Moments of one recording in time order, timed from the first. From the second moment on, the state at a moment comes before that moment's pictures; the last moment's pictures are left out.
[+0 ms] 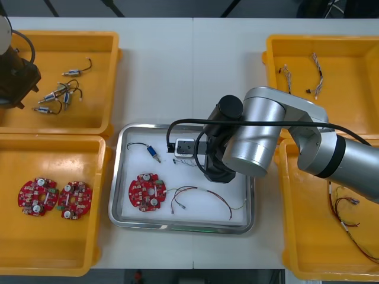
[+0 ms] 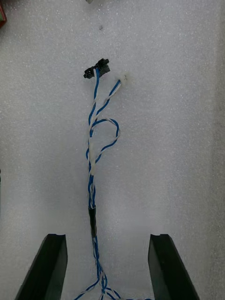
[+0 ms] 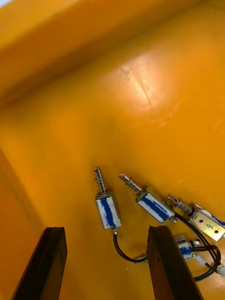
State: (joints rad) right arm -0.85 -0.61 0.94 -1.83 -0.69 1.41 1.85; left arm -0.94 0.96 -0.52 -1.13 0.84 1.41 -0.18
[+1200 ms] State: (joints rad) right arm -0.84 -0.76 0.41 -2.01 -0.99 1.83 1.44; left arm -0.92 0.93 -0.62 -1.11 0.84 1.30 -0.18
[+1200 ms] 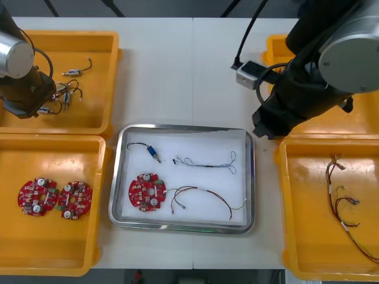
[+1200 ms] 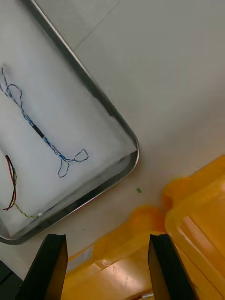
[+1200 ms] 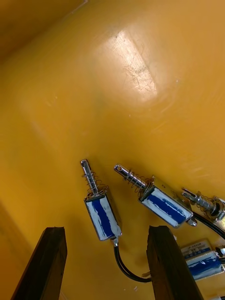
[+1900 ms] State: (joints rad) right arm -0.59 -0.89 0.04 -2.01 -1.00 1.91 0.97; left arm -0.92 0.93 -0.64 -1.07 0.81 1.26 -0.18
